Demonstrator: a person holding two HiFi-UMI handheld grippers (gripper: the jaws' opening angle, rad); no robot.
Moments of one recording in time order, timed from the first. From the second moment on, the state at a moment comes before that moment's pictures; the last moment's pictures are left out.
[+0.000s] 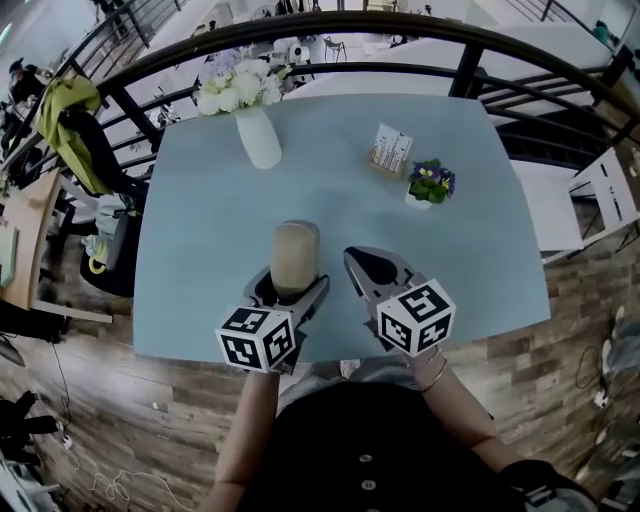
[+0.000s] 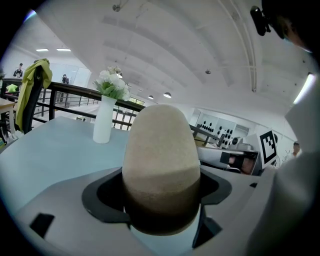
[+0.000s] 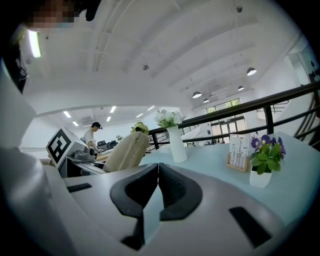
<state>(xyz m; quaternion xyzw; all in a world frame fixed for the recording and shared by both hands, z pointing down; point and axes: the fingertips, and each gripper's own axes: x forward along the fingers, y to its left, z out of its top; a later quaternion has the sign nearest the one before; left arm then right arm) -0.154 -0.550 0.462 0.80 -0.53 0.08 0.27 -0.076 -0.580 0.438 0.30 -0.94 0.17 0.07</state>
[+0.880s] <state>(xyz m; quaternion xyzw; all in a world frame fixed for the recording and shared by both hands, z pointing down) -0.169 -0.592 0.476 0.80 -0.52 0.11 0.29 -0.073 -0.623 0.461 0.33 -0.92 0.20 0.08</state>
